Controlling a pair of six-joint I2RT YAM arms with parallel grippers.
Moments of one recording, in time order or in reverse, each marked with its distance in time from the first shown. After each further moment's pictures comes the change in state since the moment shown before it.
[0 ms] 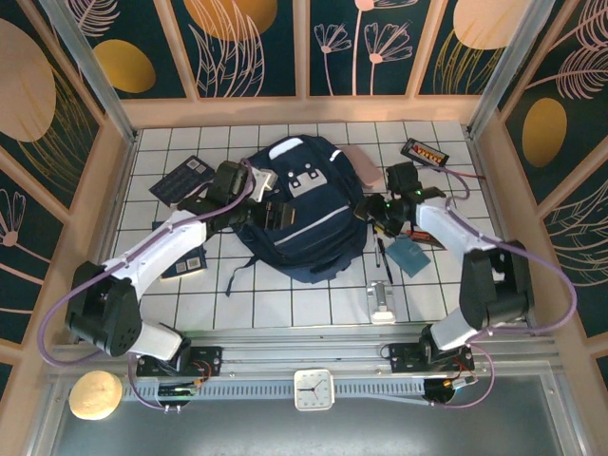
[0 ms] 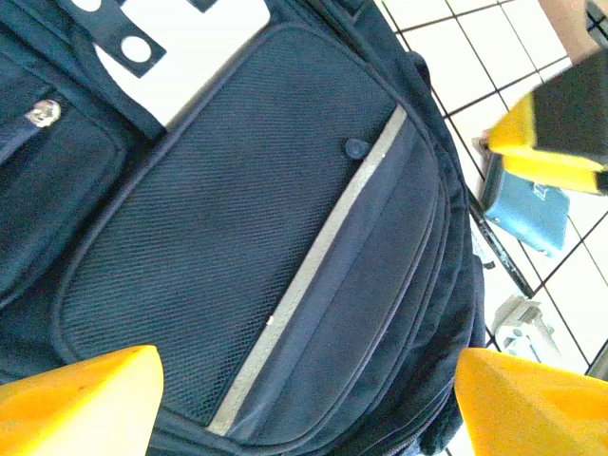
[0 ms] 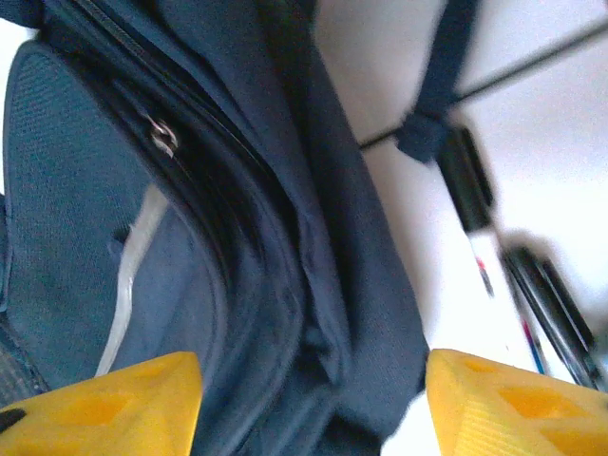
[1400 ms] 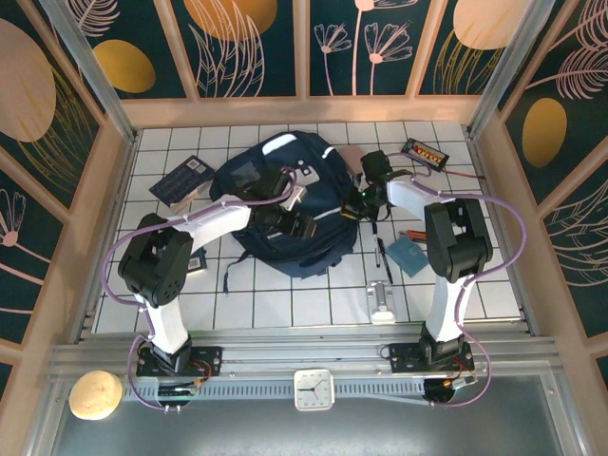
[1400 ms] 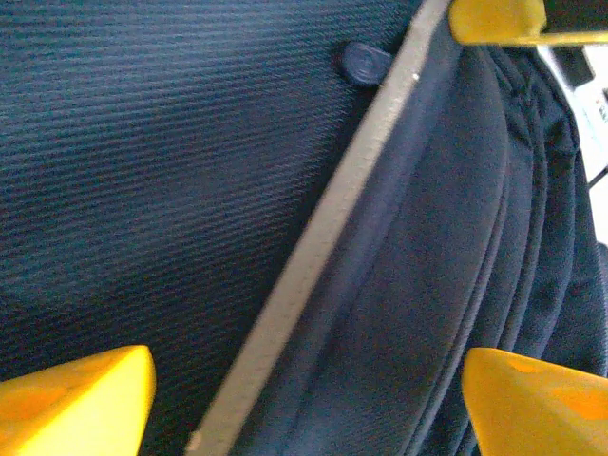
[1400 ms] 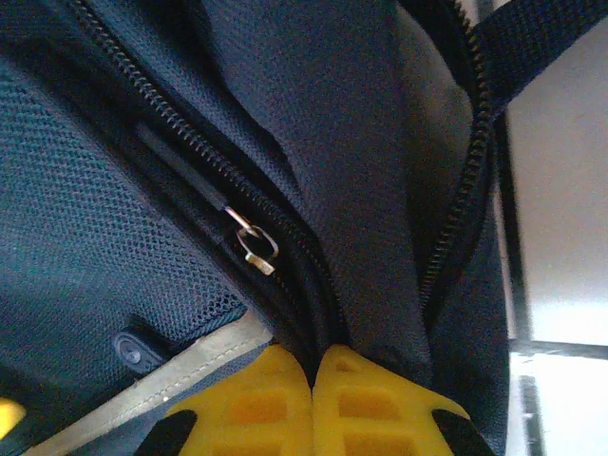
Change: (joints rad) left arm -0.119 0.369 0.166 -0.035 -0.106 0.096; right arm 0.048 0.370 0.246 0.053 -0.112 -0.122
